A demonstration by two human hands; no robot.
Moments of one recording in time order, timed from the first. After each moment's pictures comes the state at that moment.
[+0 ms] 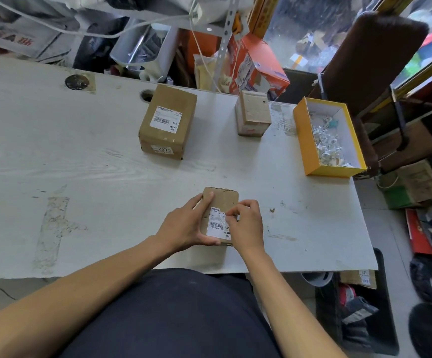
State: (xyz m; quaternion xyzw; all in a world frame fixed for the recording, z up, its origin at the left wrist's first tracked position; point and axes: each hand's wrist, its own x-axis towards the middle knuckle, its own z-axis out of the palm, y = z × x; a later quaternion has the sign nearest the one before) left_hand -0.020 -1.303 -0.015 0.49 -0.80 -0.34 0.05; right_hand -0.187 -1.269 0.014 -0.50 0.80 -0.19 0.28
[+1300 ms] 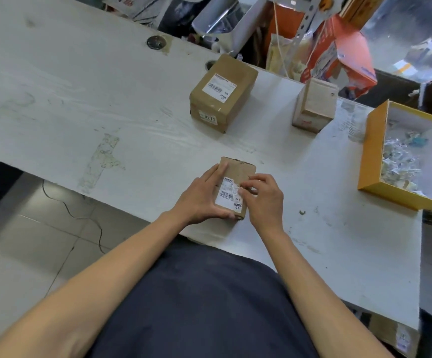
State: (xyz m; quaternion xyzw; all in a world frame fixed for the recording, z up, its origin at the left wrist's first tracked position) left_hand -0.036 -1.270 -0.015 0.61 -0.64 -0.42 0.18; right_hand -0.210 -1.290 -0.002 -0.63 0.64 -0.27 0.34
